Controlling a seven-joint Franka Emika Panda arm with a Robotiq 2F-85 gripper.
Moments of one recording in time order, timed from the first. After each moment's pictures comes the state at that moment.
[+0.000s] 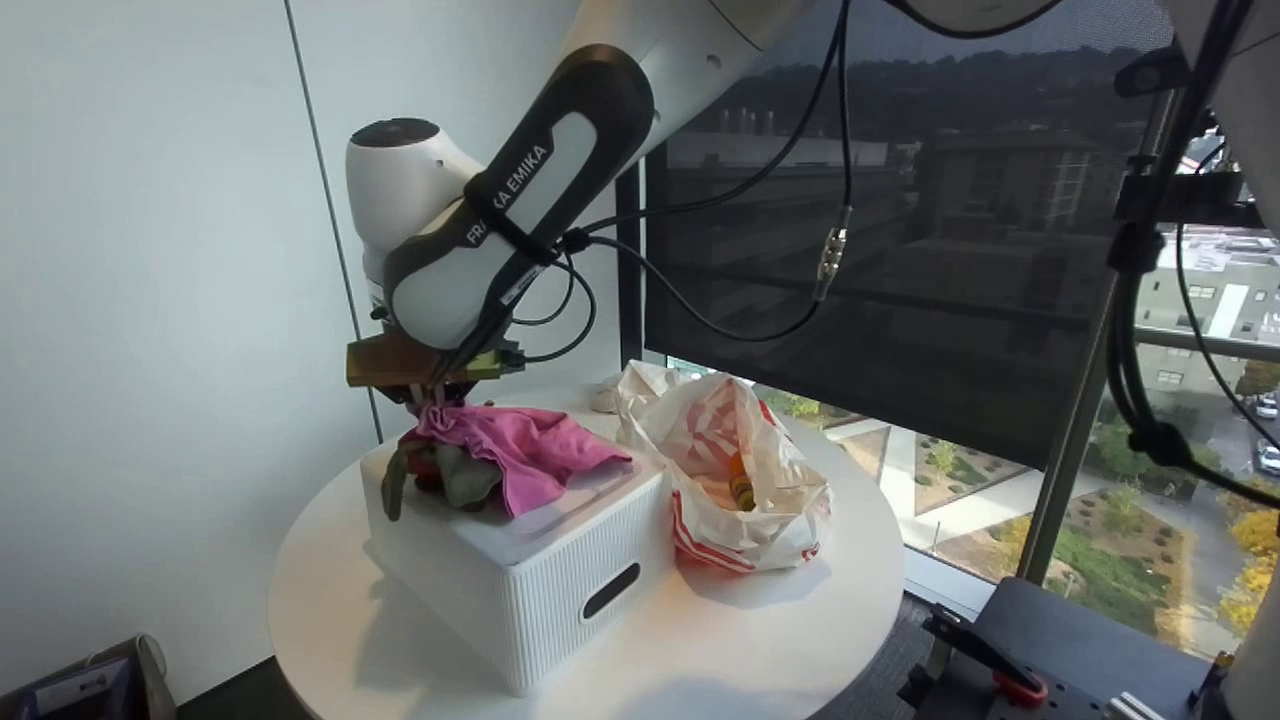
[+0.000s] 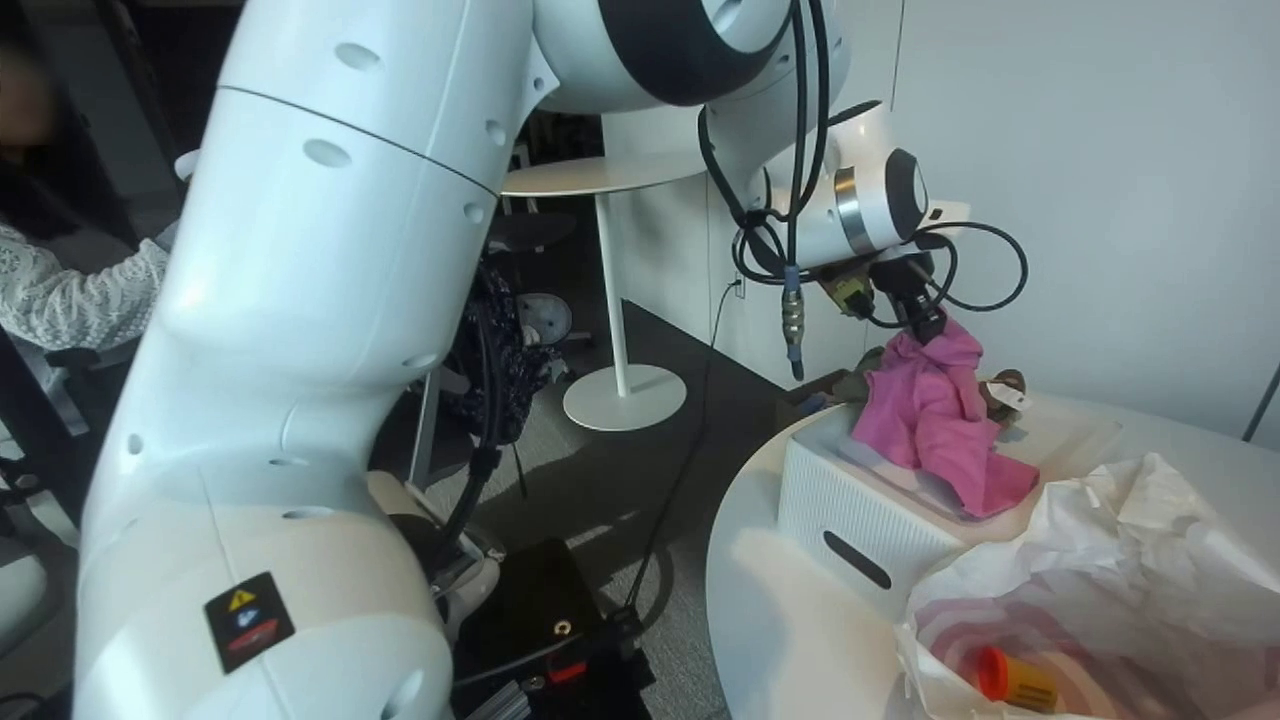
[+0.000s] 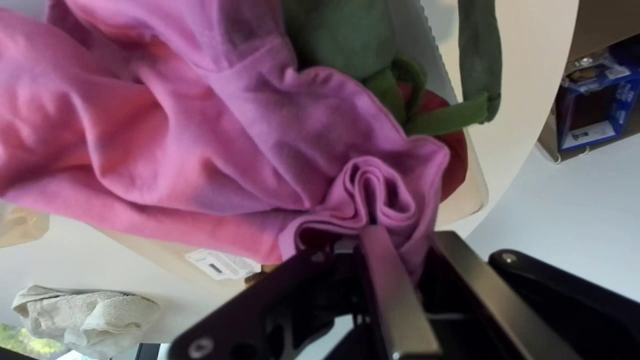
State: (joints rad) arm 0.34 0.55 0.00 -1.69 -0.49 2.59 1.10
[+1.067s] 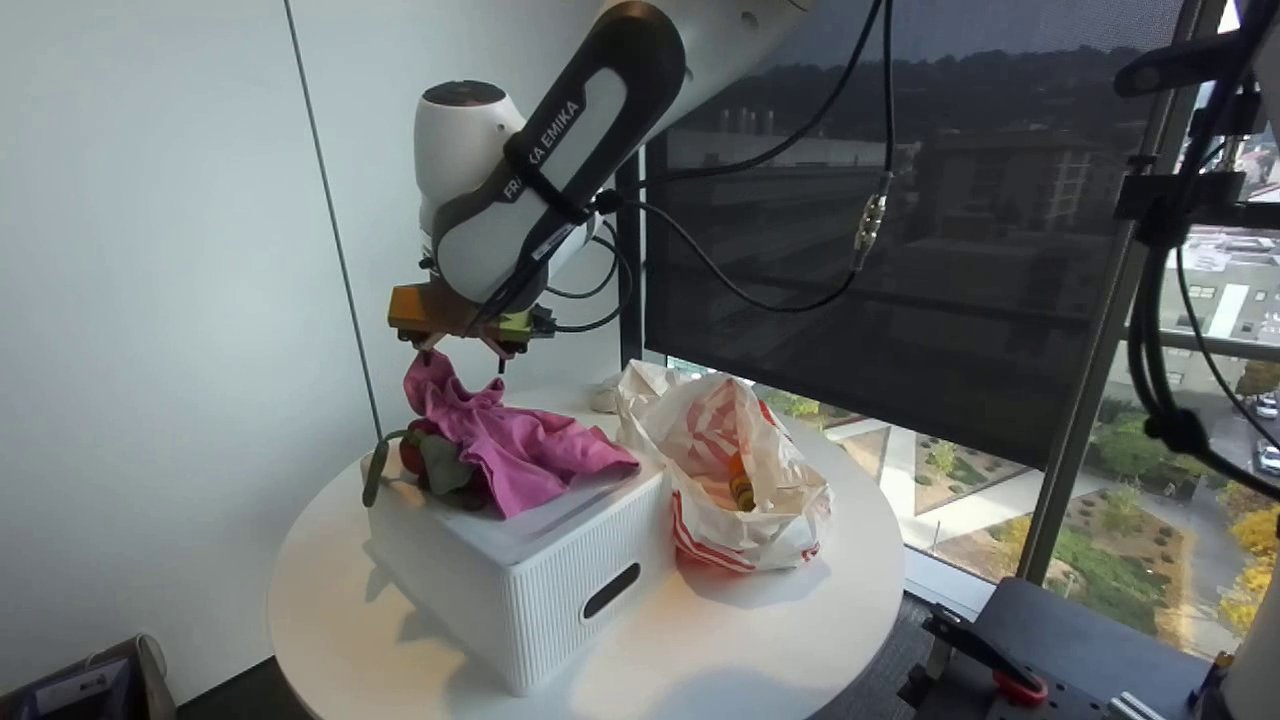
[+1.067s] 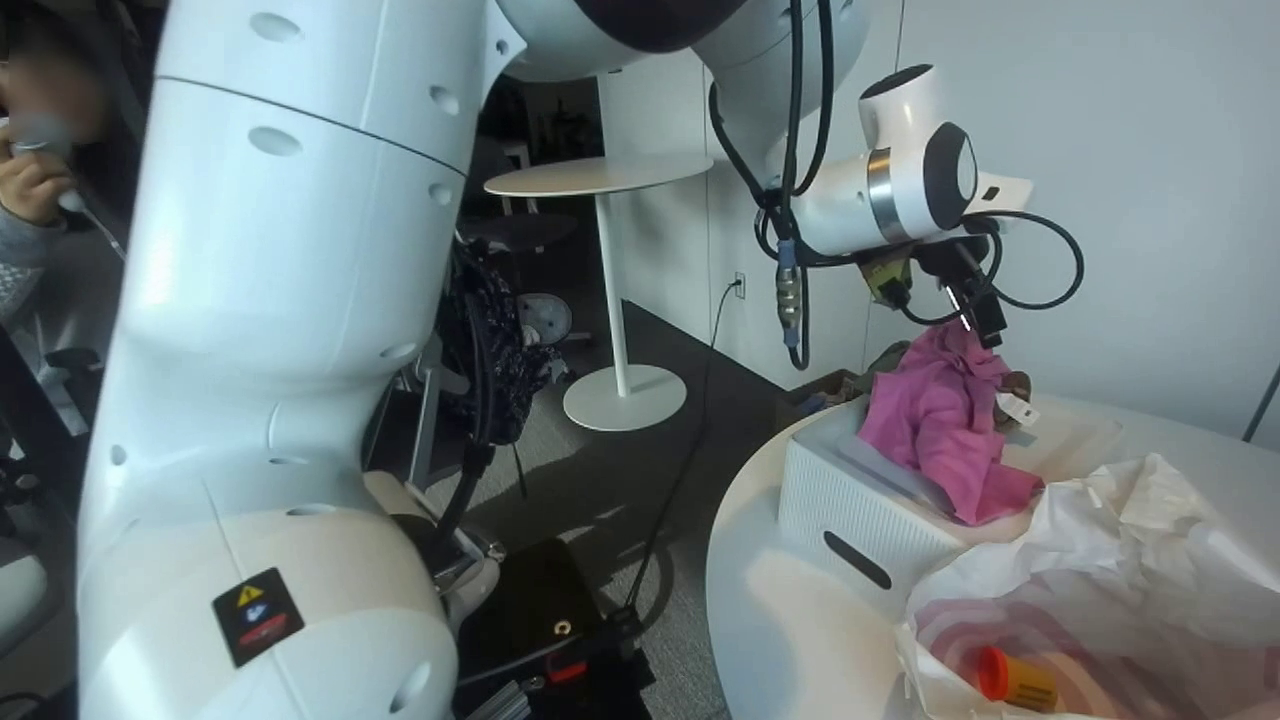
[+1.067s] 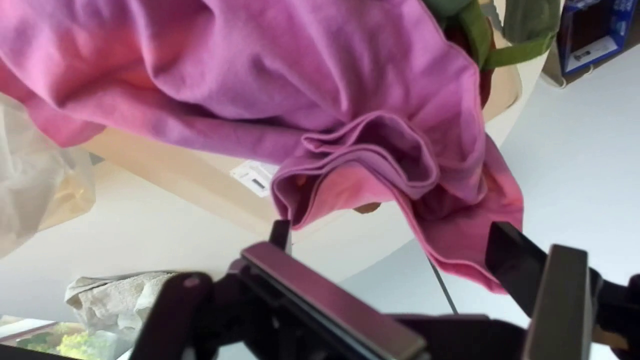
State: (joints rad) arm 0.36 0.46 -0.13 -1.77 -0.38 2.69 1.11
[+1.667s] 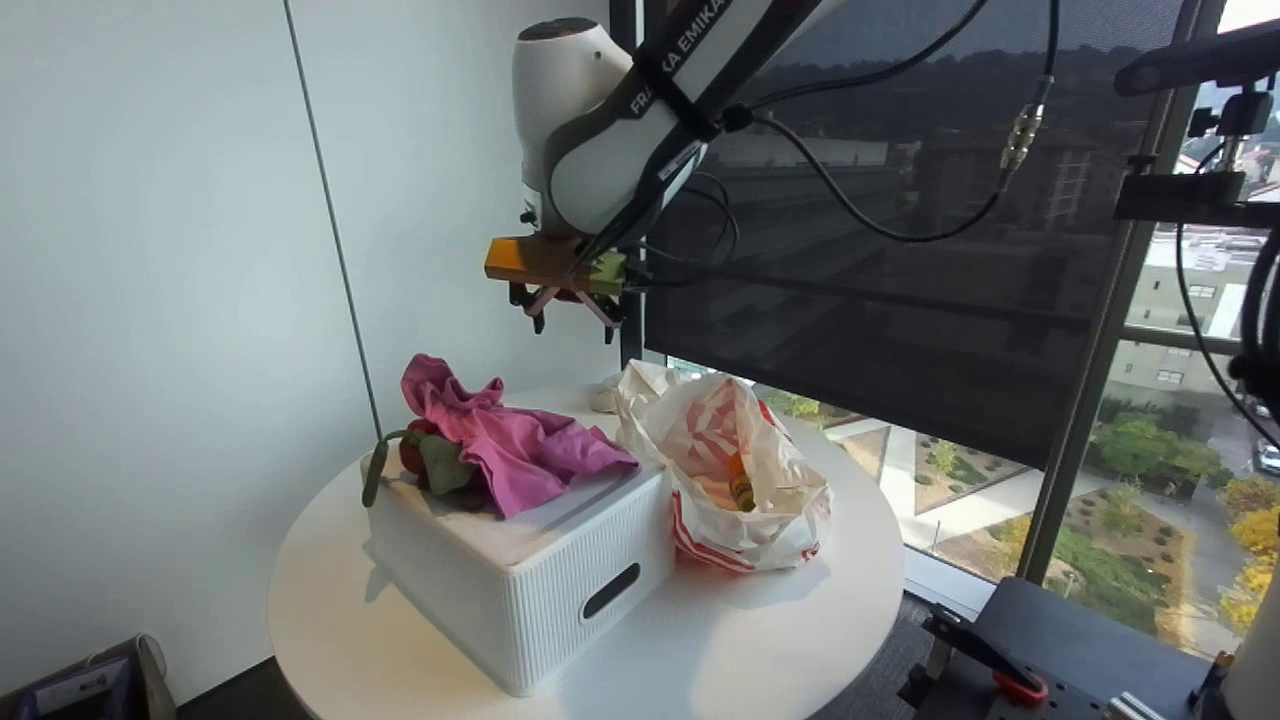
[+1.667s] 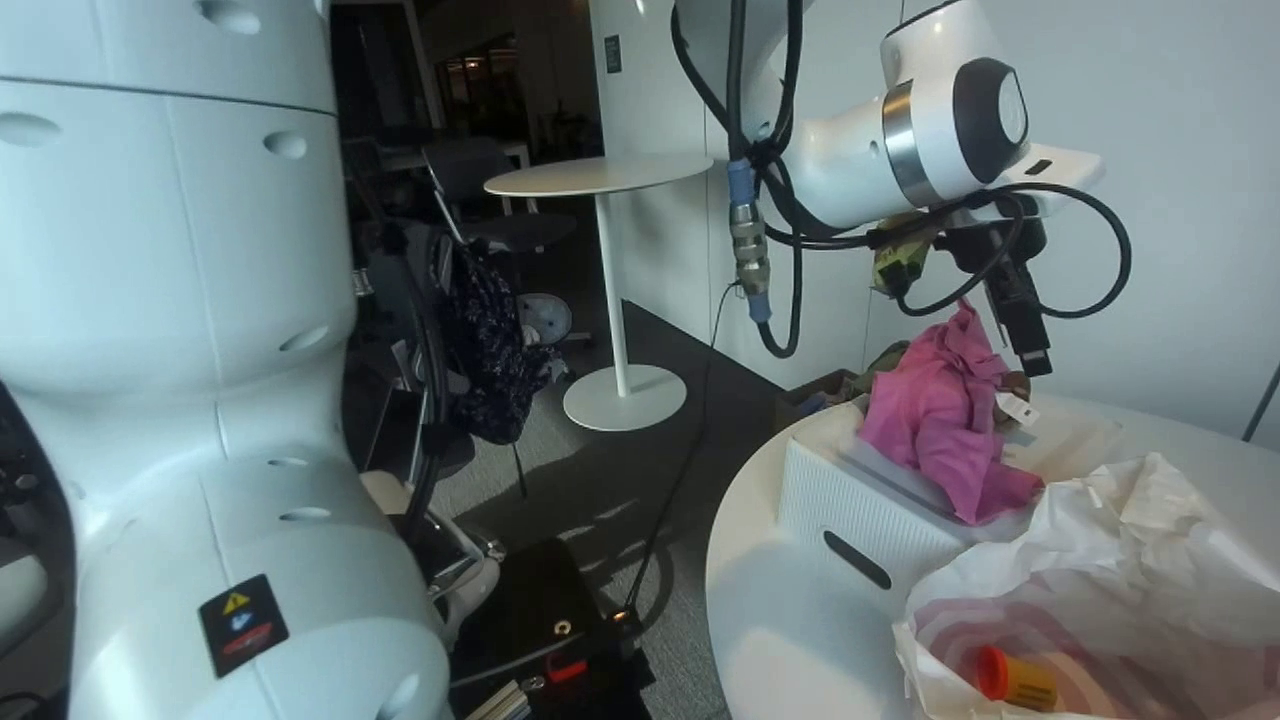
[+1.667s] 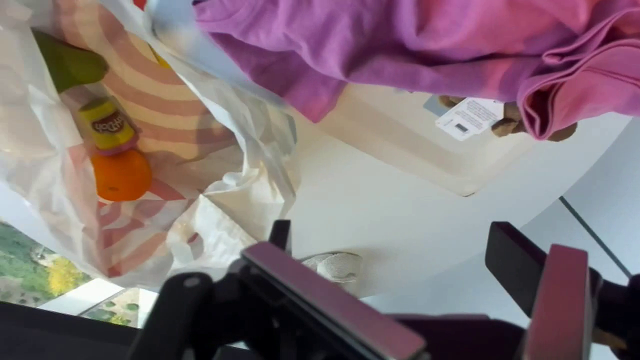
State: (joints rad) arm 0.32 0.17 -0.18 -2.05 -0.47 2.53 1.32
